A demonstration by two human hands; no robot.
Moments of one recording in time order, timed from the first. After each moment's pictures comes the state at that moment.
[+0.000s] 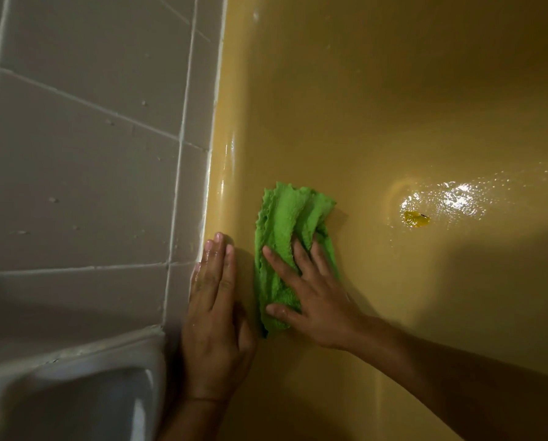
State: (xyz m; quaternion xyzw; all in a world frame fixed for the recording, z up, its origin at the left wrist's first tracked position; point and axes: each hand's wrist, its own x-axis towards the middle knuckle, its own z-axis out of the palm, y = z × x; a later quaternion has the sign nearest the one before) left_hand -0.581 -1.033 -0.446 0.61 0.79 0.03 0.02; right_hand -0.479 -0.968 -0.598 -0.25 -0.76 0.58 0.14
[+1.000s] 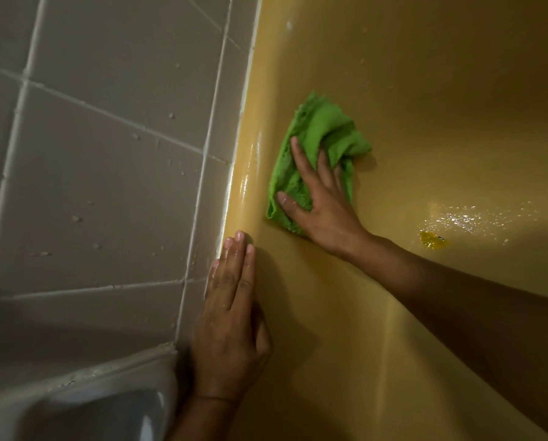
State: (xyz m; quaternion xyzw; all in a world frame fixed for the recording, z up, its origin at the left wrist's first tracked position) left_hand -0.583 -1.008 -0.443 0.61 0.80 0.01 0.01; right_hand -0.525 -0.825 -0.563 -0.33 -0.65 0.64 0.23
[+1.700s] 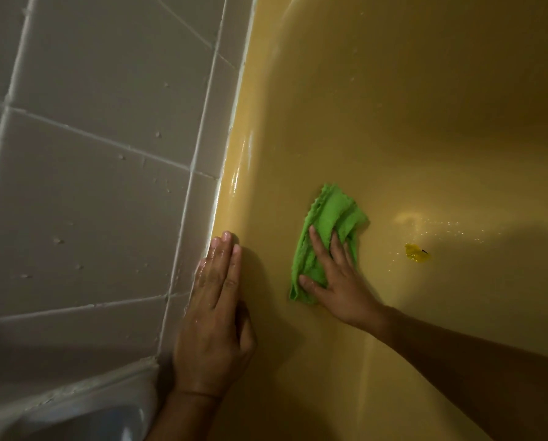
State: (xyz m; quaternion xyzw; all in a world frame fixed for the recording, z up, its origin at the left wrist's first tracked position) left_hand -0.587 -0.988 -0.441 0.60 0.80 0.00 0.02; right_hand -0.480 -0.891 -0.641 -0.32 -0.68 0.65 0.09
